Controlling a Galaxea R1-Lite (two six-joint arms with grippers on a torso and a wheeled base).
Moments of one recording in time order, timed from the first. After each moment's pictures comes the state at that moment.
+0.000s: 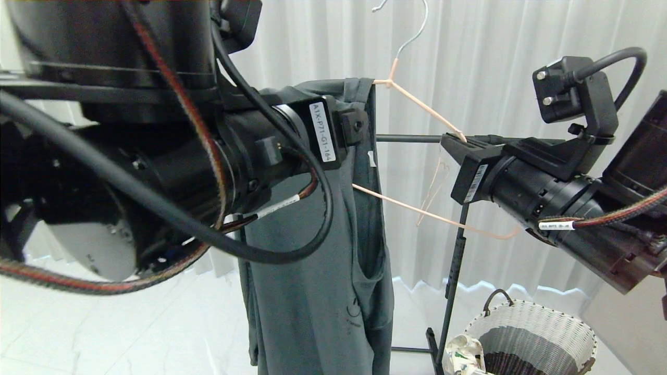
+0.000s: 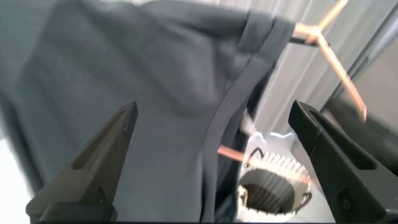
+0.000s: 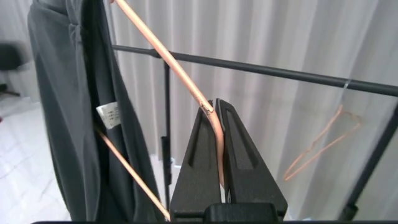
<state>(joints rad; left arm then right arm) -0.92 1.55 -1.29 -0.07 0.58 -0.29 0.86 1.55 -0.87 -0.86 -0.32 0.03</state>
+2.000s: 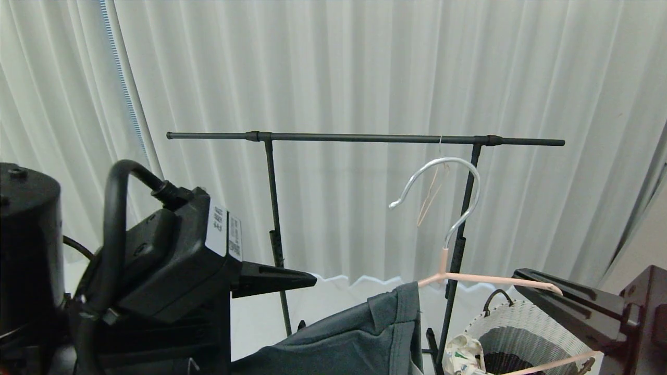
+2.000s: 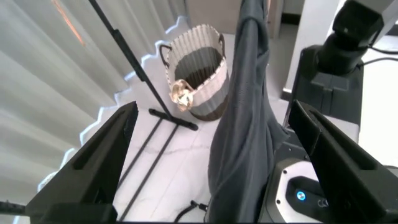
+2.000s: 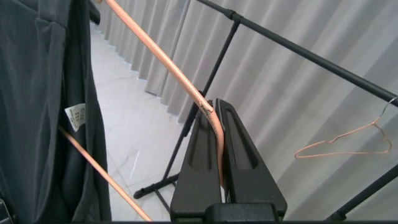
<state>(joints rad) -0.87 1.24 -0.77 -0.07 -0.30 0.21 1.01 1.12 -0.28 -0.90 -0.10 -0.22</state>
